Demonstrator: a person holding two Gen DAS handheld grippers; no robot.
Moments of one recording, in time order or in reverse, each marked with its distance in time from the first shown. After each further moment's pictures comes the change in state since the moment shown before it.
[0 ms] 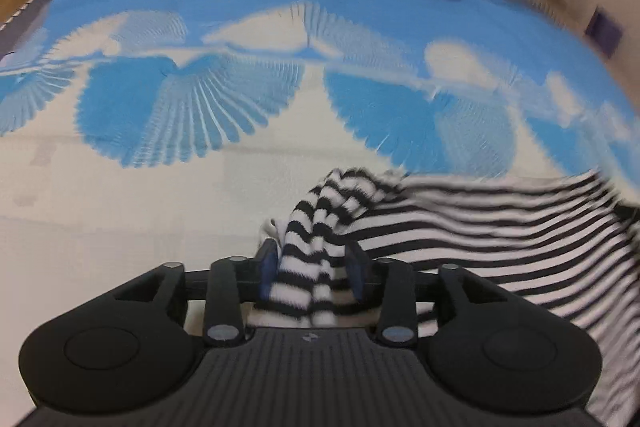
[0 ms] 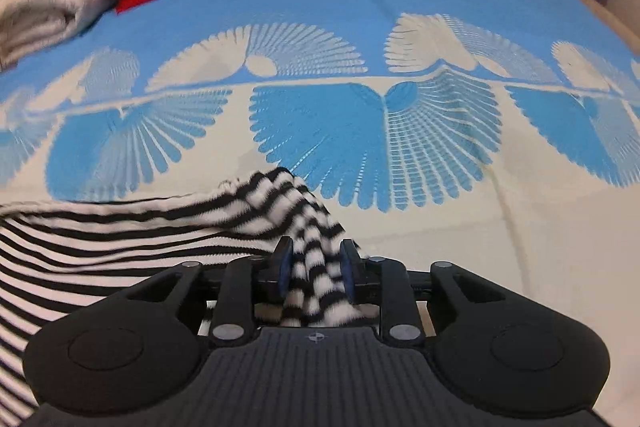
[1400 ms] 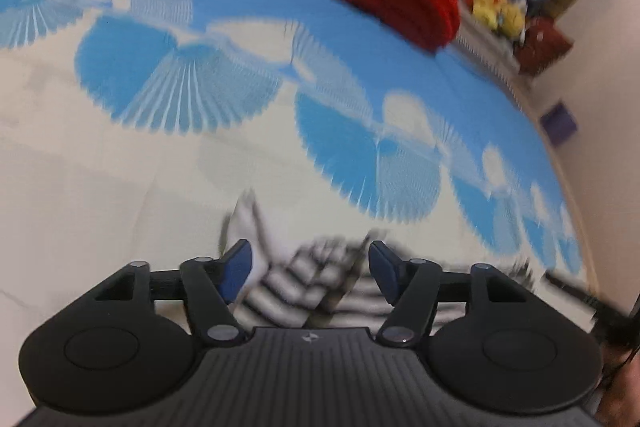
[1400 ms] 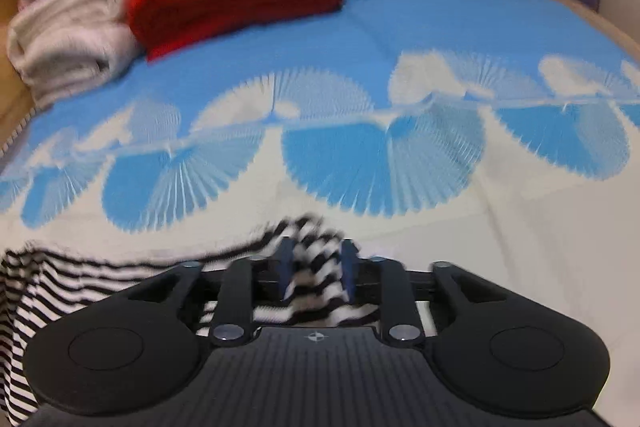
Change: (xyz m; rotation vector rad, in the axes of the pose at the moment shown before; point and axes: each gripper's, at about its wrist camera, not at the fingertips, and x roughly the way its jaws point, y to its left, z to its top) left arm -0.032 0.033 -0.007 -0.243 0.030 -0.229; right arm -0.069 -0.005 -0.018 0.041 -0.138 0.075
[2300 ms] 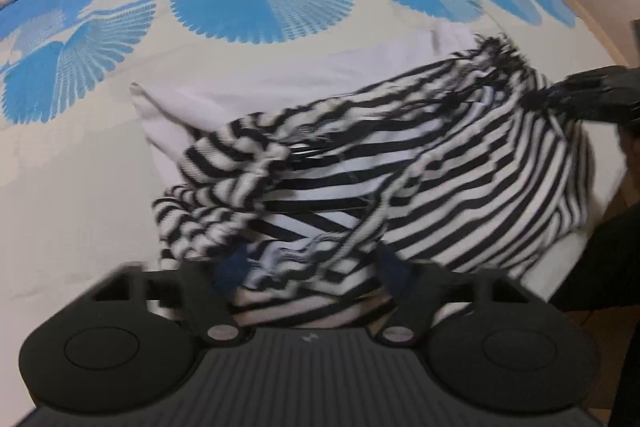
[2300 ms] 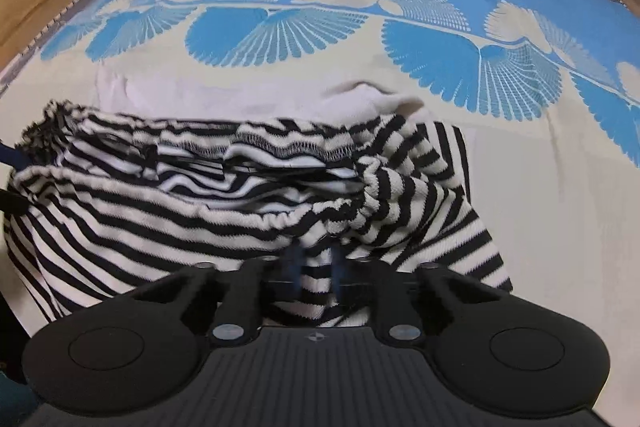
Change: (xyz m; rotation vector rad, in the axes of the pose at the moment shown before) left arm -0.005 -0.080 -0.100 0.571 0.257 0.105; right arm -0.013 0.033 -0.066 -0.295 0.264 0.136
